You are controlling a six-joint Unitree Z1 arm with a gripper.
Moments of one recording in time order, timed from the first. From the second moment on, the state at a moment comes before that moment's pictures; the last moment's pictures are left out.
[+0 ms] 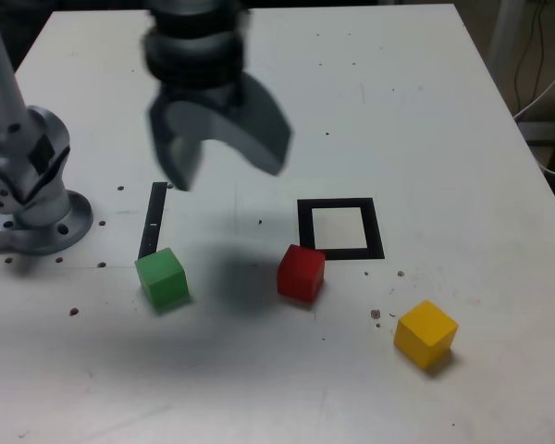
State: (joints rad) arm -0.23 1.63 -1.26 1.27 0.03 -0.04
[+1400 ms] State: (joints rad) arm -0.46 2.24 -2.06 1.48 -0.04 -0.61
